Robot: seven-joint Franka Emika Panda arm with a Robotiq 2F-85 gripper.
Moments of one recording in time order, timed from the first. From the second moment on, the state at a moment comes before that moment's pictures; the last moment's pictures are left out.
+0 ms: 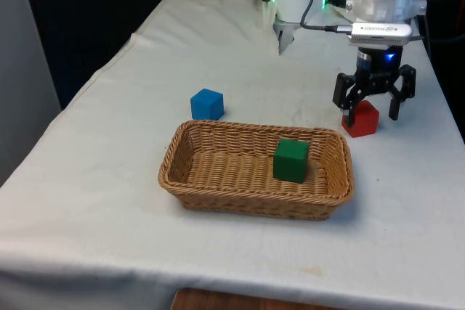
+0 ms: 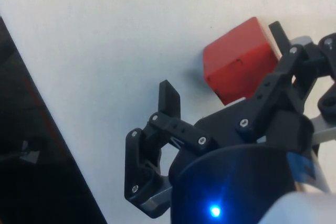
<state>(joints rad) 0.78 0.55 -0.45 -2.16 0.56 2.75 -0.51</state>
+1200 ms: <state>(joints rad) 0.78 0.55 -0.45 -2.16 0.56 2.74 -0.52</state>
